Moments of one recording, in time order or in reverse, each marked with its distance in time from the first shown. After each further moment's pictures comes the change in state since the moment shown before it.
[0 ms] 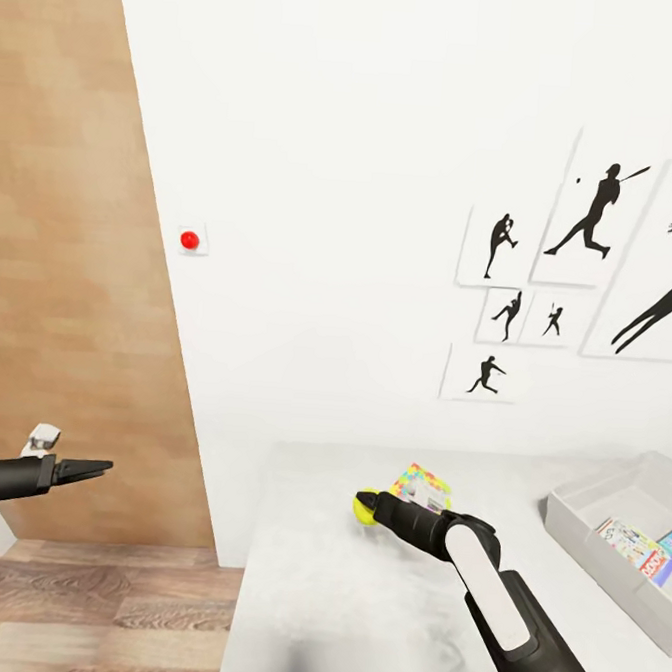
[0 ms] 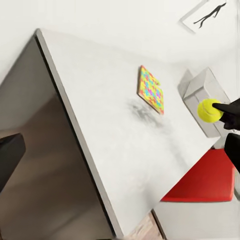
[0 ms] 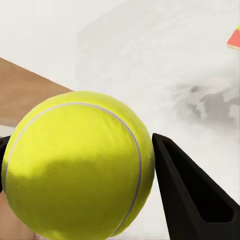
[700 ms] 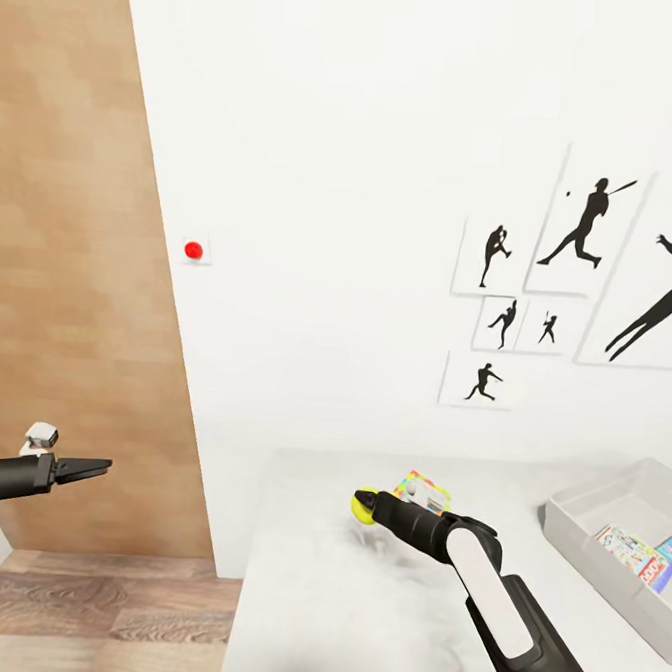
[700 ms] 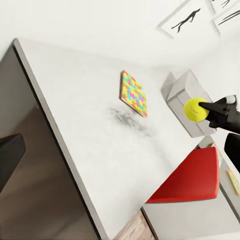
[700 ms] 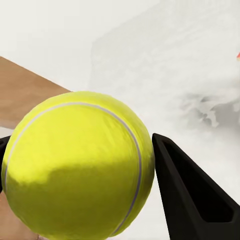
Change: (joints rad) left arm 0.000 0.000 0.002 0.000 0.001 0.001 -0.061; right arm 0.018 0.001 0.000 -0.038 0.001 -0.004 0.001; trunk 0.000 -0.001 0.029
